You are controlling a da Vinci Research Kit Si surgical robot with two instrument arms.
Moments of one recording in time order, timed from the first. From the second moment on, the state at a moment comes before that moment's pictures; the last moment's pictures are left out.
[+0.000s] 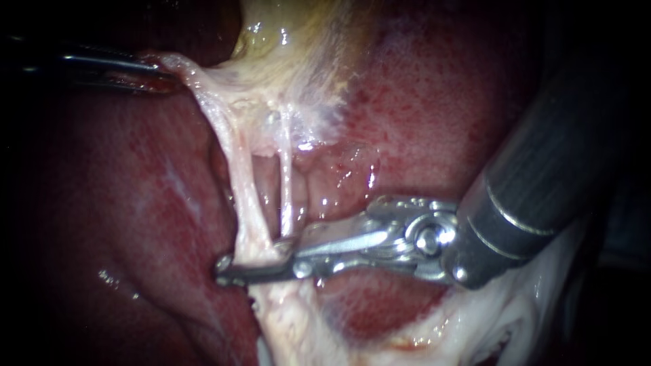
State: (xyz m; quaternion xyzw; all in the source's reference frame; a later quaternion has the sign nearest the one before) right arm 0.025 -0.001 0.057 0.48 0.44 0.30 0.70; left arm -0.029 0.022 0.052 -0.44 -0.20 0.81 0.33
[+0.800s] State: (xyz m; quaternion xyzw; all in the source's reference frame) right arm 0.026 -0.001 0.063 0.39 0.49 0.23 0.74; left arm -0.029 0.021 0.052 -0.44 -0.20 0.81 0.33
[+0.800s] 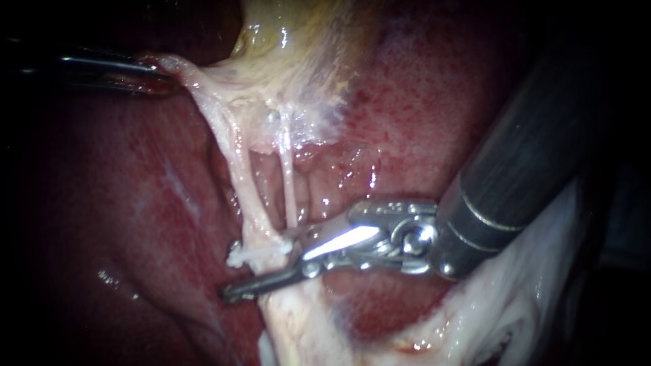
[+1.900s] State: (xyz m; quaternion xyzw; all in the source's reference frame) right arm 0.008 0.003 0.056 0.18 0.53 0.07 0.83; left arm -0.028 0.021 0.052 -0.44 -0.20 0.81 0.33
